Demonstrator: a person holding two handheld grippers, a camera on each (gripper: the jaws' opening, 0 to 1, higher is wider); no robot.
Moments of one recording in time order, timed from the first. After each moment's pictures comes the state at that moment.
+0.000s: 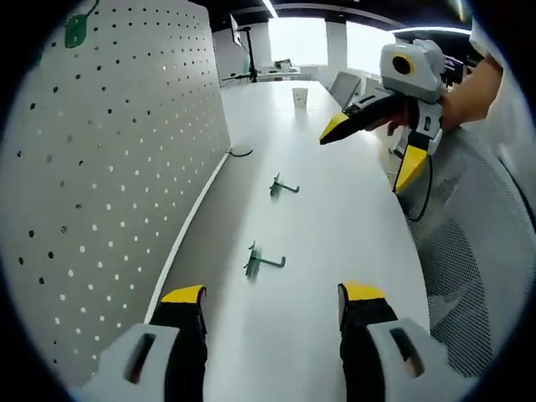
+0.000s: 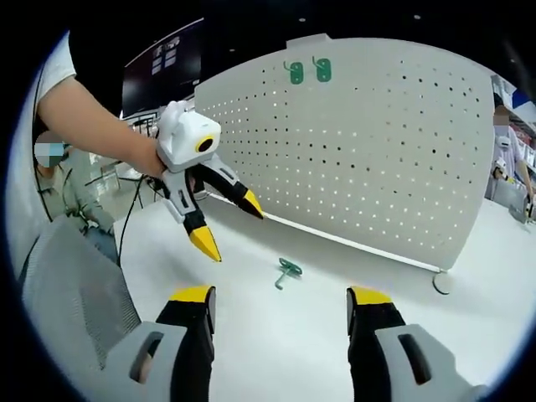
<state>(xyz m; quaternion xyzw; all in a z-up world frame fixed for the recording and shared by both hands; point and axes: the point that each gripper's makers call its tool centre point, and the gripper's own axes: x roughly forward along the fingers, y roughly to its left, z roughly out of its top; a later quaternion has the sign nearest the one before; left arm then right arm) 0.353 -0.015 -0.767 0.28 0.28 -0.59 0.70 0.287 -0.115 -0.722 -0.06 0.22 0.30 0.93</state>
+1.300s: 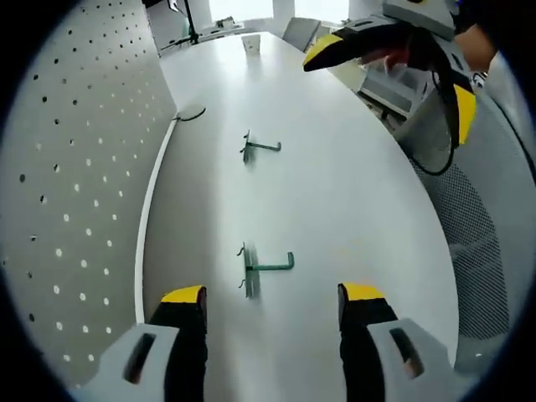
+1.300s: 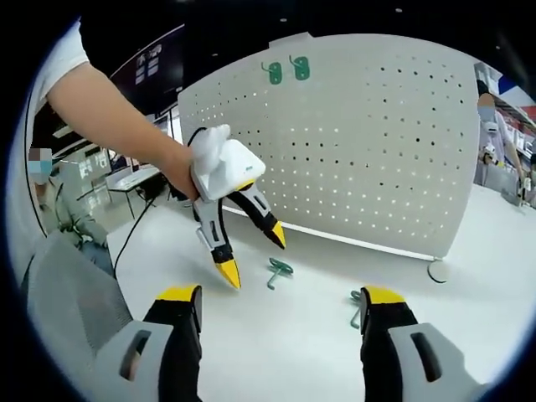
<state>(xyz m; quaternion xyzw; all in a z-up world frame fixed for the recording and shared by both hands) 0.367 -0.049 -0.823 0.40 0.33 -0.64 0.57 0.292 -0.125 -0.724 -0.03 0.22 0.28 0.93</state>
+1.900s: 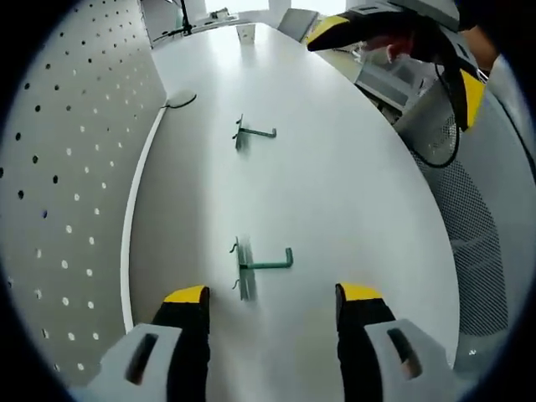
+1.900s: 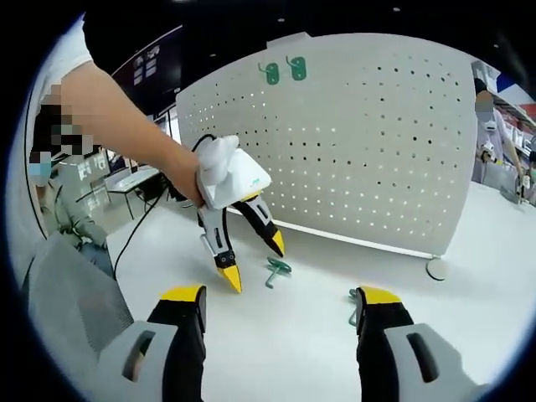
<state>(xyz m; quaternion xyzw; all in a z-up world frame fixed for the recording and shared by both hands) 0.367 -0.048 -0.833 0.40 0.35 -0.64 0.56 0.292 -0.128 -0.725 -0.03 0.23 0.27 0.93</state>
